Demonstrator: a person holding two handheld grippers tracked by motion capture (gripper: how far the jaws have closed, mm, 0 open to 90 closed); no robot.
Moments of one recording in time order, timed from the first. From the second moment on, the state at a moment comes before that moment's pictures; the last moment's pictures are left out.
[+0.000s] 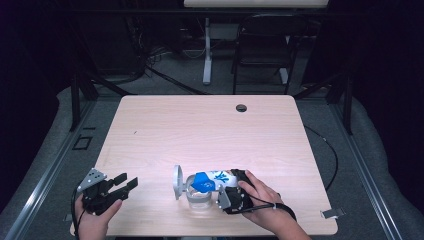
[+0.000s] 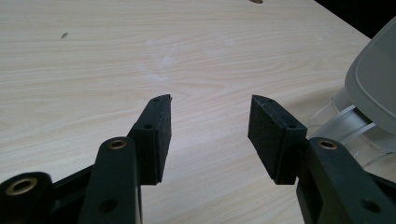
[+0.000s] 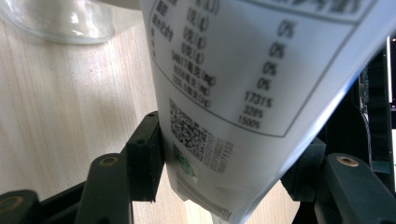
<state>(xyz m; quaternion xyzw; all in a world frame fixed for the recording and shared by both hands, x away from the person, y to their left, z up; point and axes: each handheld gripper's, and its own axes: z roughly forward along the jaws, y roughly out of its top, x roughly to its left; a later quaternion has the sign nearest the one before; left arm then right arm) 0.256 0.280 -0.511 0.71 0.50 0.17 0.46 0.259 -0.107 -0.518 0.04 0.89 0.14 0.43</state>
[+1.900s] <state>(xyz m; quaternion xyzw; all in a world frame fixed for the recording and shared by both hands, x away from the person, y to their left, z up) 0.257 0.282 -0.512 0.71 0.50 0.17 0.46 0.260 -0.104 -0.513 -0.01 0.88 0.06 0.47</state>
